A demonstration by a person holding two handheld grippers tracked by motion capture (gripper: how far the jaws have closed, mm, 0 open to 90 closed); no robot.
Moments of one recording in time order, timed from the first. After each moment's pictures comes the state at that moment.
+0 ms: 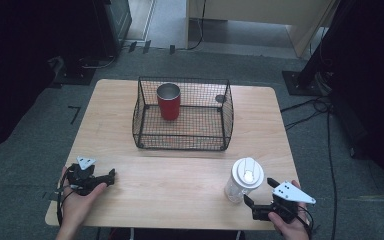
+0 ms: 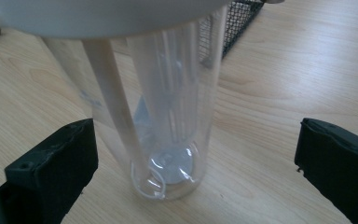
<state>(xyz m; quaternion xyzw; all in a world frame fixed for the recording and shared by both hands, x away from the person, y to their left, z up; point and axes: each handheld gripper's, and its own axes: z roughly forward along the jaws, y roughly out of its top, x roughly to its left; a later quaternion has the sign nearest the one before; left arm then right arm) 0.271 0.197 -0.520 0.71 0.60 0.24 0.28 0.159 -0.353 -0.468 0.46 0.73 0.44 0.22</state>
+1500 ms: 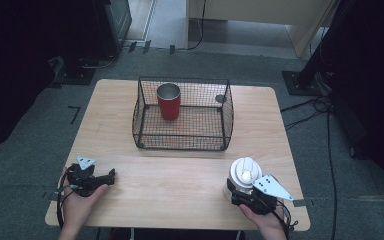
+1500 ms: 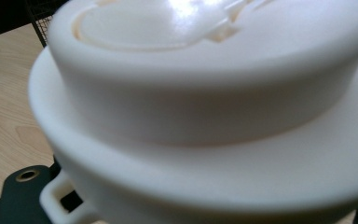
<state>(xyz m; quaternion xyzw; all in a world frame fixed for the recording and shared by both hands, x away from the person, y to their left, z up) 0.271 0.197 -0.520 0.71 0.60 0.24 0.28 0.174 -0.296 -0.455 0.48 0.69 0.46 0.29</state>
